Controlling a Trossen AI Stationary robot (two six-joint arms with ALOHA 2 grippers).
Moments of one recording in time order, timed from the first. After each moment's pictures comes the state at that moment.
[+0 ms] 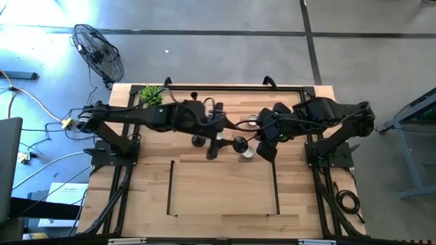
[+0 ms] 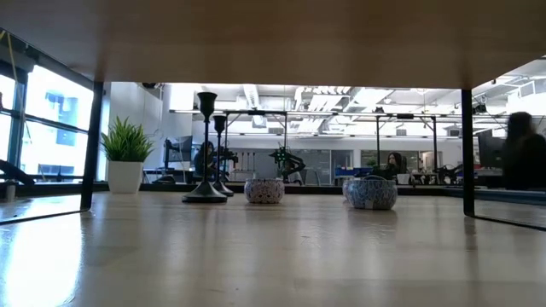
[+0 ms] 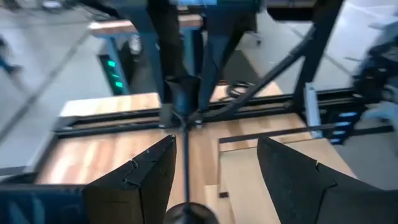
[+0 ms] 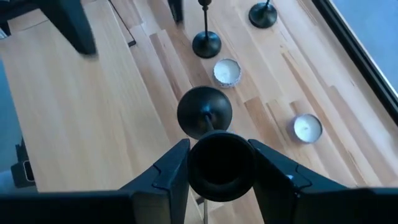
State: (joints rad) left arm -0.05 1.56 1.58 -0.29 0.05 0.06; right arm 0.23 1.57 2.00 -1.48 0.28 0.60
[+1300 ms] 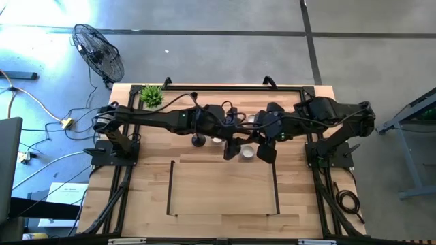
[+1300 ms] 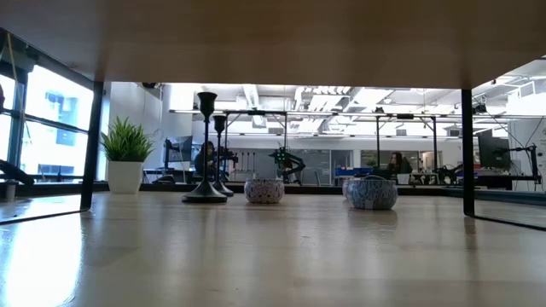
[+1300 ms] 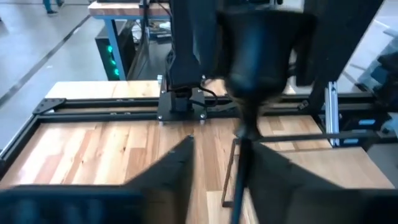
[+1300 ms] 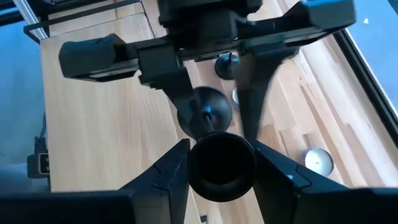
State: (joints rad) left arm -0.02 1.73 1.58 -0.14 0.05 0.00; right arm 0.23 1.56 2.00 -1.37 0.24 0.44
